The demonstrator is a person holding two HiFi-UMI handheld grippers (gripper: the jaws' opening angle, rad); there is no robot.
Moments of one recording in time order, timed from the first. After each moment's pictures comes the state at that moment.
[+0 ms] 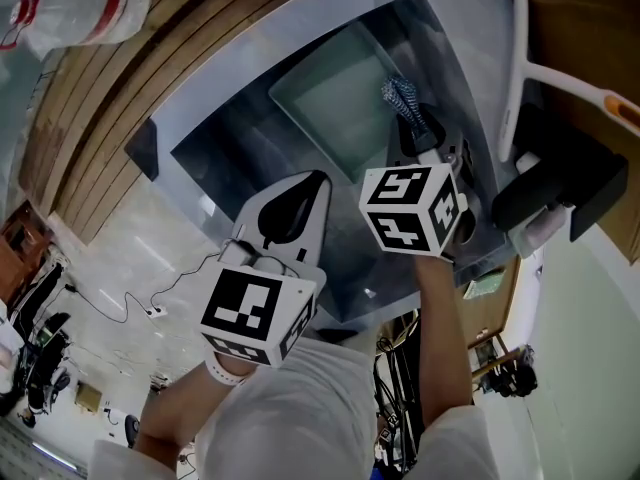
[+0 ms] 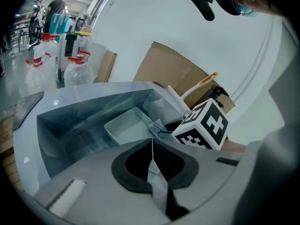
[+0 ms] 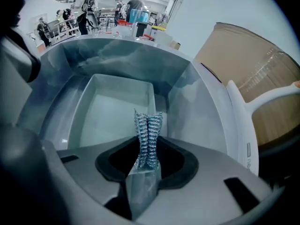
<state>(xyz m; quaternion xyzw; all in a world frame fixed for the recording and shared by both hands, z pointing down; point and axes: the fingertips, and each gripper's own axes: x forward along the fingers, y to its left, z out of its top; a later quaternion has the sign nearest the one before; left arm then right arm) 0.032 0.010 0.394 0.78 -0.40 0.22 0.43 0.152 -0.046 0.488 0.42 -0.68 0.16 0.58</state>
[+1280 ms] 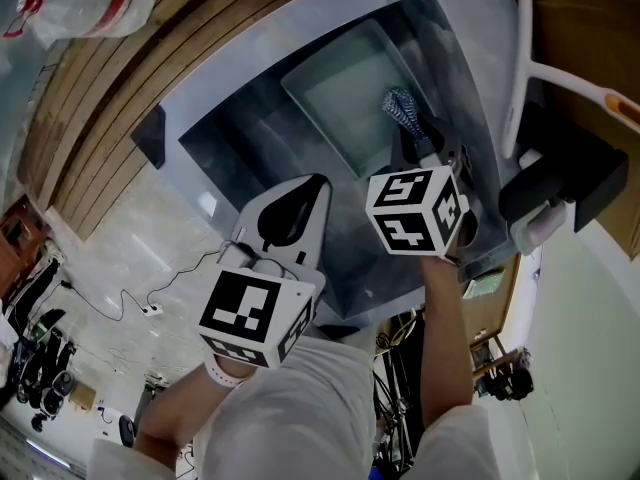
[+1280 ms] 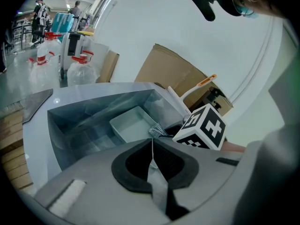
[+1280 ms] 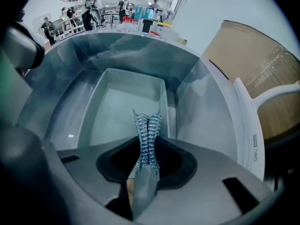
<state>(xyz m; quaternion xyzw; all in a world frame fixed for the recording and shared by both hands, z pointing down) 0.021 0.023 0.387 0.77 -0.41 0.22 0.44 0.146 -0.023 0.494 0.39 -0.69 0.17 0.59</state>
